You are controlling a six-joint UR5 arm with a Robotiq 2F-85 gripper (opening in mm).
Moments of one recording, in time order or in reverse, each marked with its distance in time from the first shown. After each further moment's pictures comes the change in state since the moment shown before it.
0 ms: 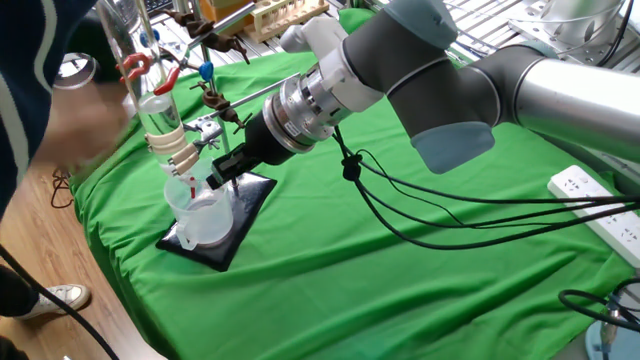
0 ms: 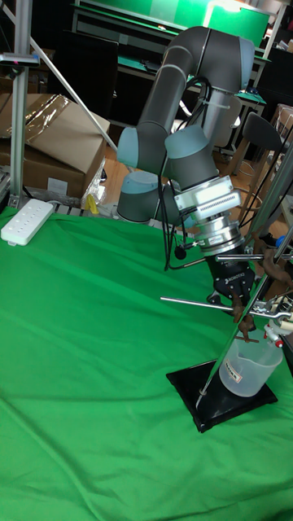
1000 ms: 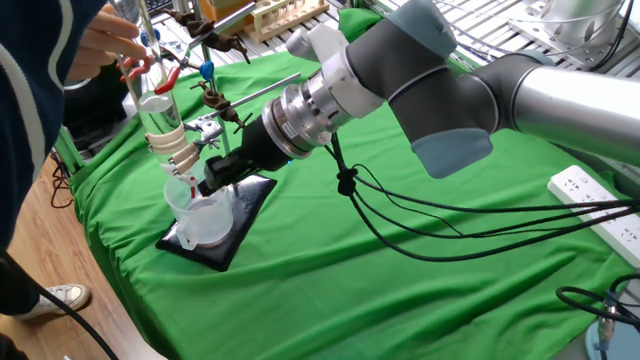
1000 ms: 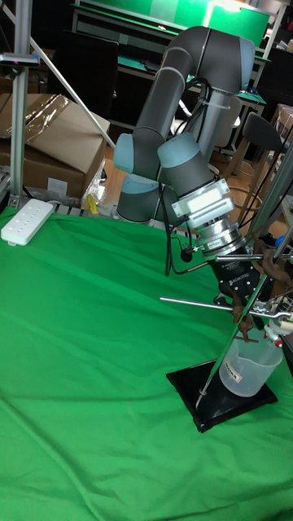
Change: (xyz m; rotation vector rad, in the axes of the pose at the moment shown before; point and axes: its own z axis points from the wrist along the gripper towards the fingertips) arm 0.004 0.024 0.003 -0.095 -0.012 0.002
